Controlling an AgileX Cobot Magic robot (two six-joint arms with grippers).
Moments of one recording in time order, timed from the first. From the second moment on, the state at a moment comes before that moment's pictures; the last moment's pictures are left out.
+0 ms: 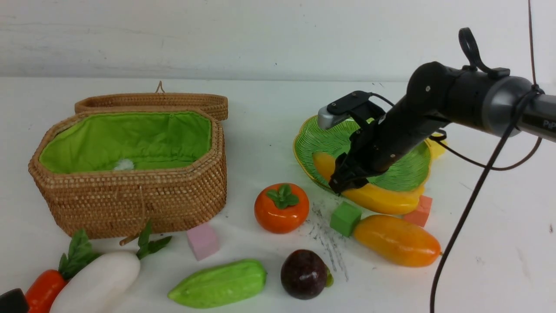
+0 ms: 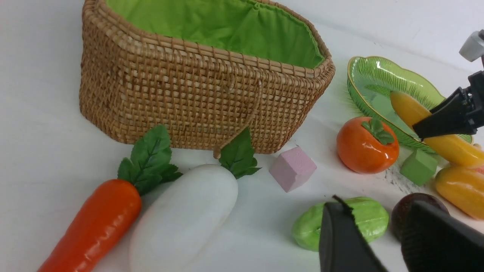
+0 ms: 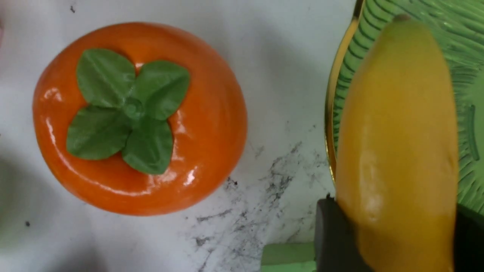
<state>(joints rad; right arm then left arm) 0.32 2.07 -1.63 0.42 0.78 -0.66 -0.04 0.14 -0.32 -0.34 0.57 -0.08</state>
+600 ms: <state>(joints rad) 0.32 2.08 -1.63 0.44 0.78 -0.65 -0.04 0.14 -0.32 -0.34 0.57 -0.08</state>
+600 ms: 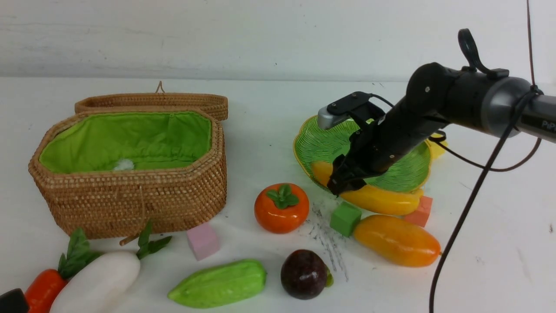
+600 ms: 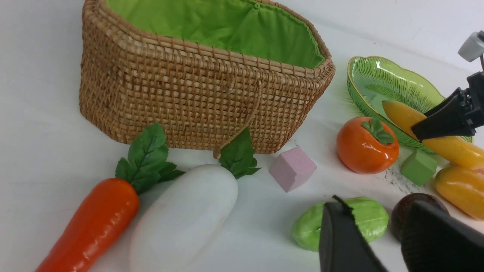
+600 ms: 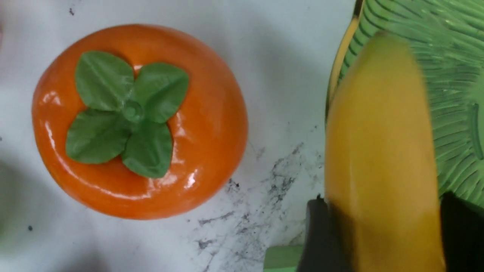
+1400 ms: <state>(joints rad) 0.32 2.08 -1.63 0.46 0.86 -0.65 -0.04 0.14 -0.32 -0.34 0.57 -0.08</state>
